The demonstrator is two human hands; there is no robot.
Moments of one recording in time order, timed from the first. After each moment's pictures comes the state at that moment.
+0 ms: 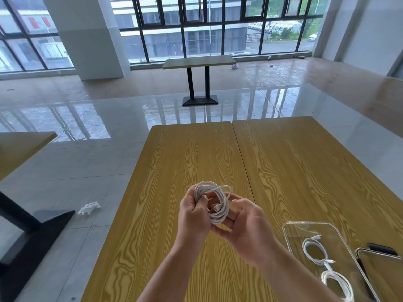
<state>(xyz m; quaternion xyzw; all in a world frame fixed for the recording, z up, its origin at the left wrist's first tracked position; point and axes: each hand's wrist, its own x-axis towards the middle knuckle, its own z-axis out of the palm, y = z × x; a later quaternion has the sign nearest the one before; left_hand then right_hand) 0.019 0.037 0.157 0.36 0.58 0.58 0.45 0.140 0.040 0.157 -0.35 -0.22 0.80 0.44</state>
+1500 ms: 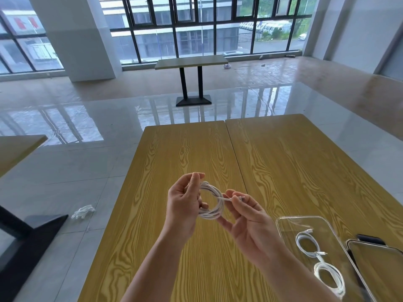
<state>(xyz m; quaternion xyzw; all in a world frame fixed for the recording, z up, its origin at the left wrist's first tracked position) 0.007 0.049 0.168 0.36 0.49 0.62 0.49 0.156 0.027 0.156 -0.26 -0.20 0.78 0.53</state>
